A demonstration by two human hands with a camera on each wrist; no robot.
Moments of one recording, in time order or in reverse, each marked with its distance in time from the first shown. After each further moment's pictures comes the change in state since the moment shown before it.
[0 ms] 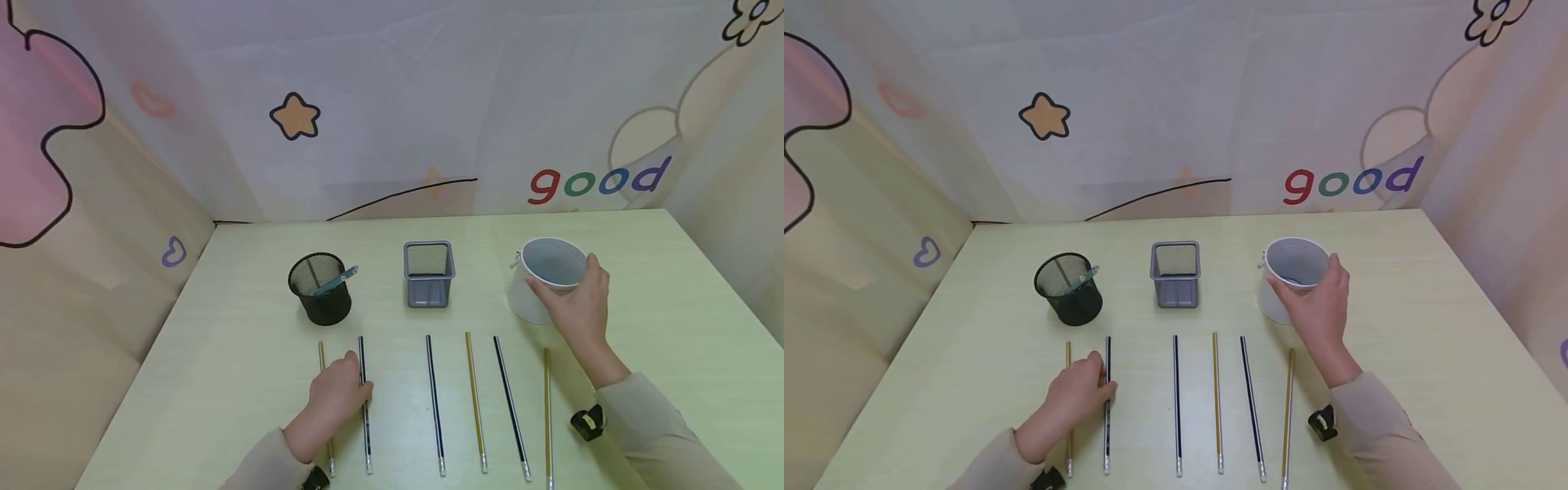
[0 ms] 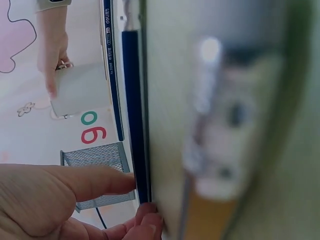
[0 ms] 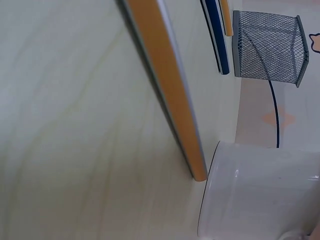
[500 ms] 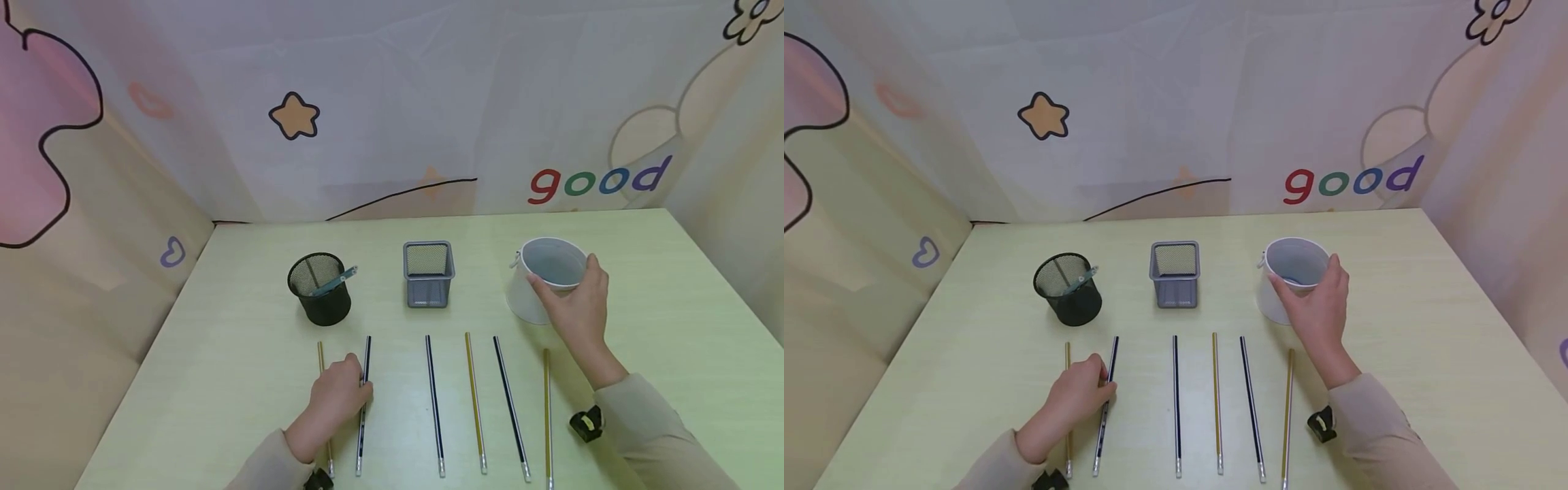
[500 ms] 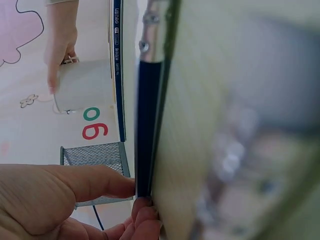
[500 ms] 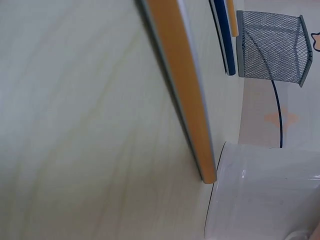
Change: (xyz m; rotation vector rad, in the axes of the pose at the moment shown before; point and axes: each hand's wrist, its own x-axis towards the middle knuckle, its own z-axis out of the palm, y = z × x) left_hand 0.001 -0.001 0.002 -0.085 -0.007 0.005; right_hand -0.002 0.003 0.003 0.035 0.031 -0.010
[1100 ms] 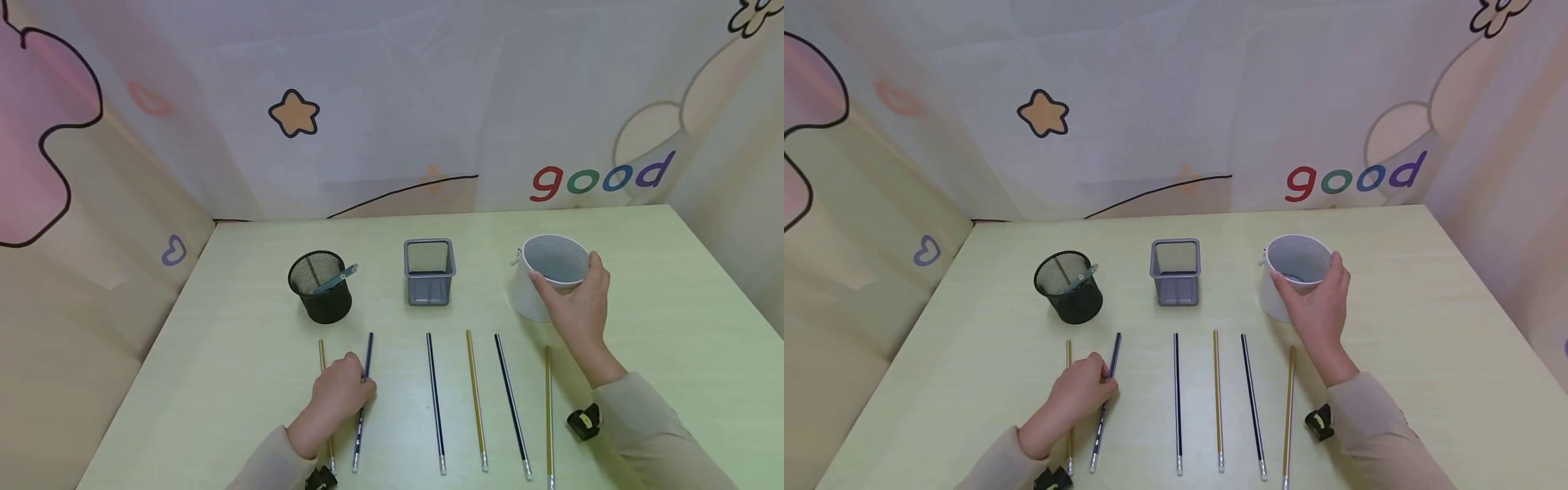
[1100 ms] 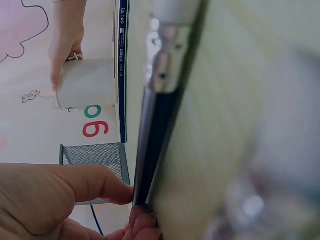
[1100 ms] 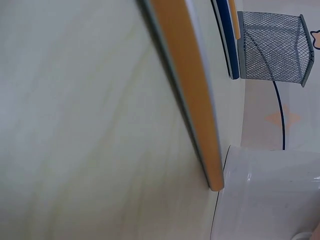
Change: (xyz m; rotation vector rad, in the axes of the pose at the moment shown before) left_hand 0.002 -0.001 0.002 -0.034 -0.029 -0.029; right_hand 0.000 0.002 0.005 0.091 0.028 0.031
